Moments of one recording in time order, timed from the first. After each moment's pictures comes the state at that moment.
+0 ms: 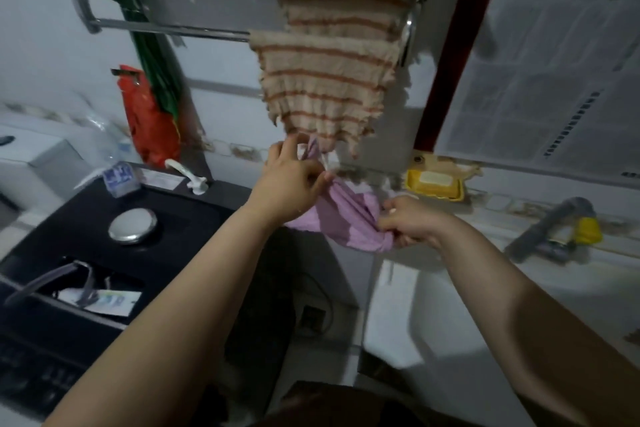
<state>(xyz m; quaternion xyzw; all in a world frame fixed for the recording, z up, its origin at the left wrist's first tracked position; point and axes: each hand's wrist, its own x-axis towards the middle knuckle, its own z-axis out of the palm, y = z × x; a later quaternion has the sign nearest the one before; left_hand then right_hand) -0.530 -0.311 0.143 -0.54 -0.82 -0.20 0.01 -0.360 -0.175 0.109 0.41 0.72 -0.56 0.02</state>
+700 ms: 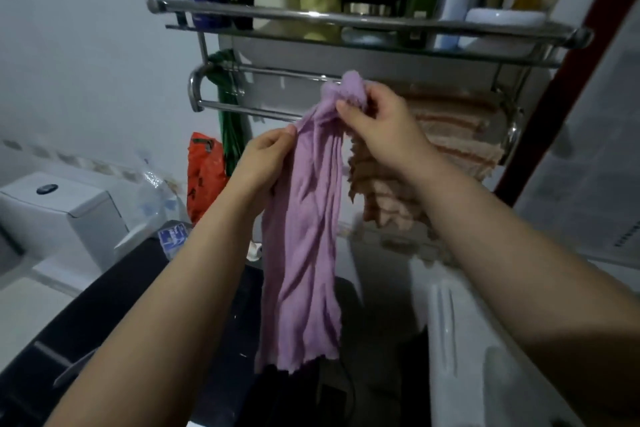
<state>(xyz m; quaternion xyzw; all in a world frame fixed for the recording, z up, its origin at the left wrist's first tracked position) -0.692 -0.372 0.246 -0.32 -0.64 -0.67 -0.20 -0.567 -0.252 0.294 0.12 0.82 -0.42 -0.38</state>
